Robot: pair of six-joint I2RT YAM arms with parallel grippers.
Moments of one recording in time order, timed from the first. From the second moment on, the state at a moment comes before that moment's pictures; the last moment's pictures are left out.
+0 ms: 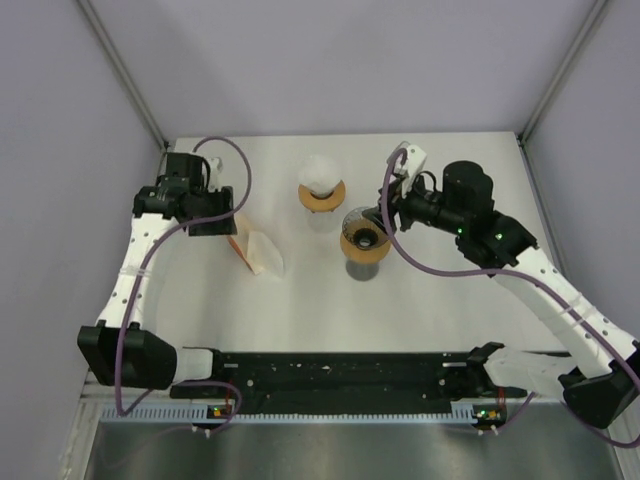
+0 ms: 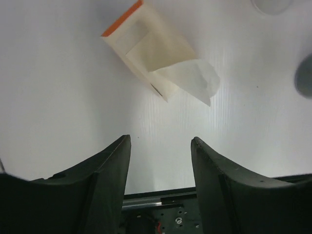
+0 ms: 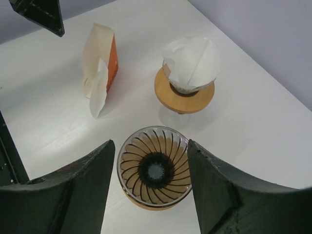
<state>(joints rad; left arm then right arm) -0.11 1.31 1.44 -1.10 0.10 -0.03 0.61 1.11 1.20 -0.35 -0.33 -0.18</state>
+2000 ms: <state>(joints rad) -0.20 1.46 1.37 -0.89 -0.10 -0.50 0.62 1.00 1.11 -0.34 -0.33 -0.08</state>
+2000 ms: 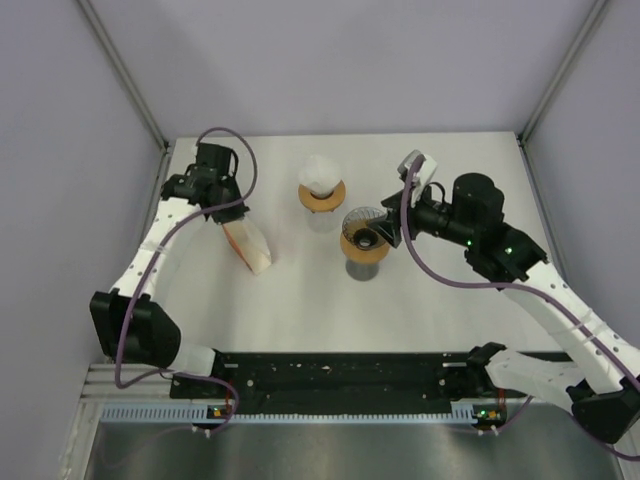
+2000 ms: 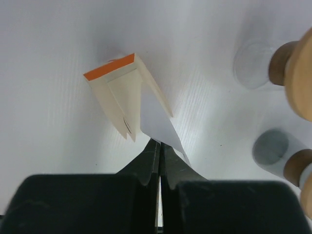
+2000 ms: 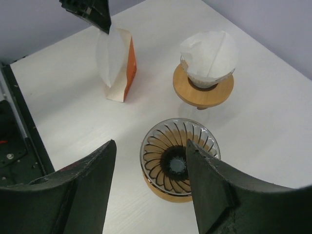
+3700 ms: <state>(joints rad) -0.20 1.41 1.71 -1.00 0.07 -0.26 0.95 1.93 1.88 -0.29 0.14 0.01</state>
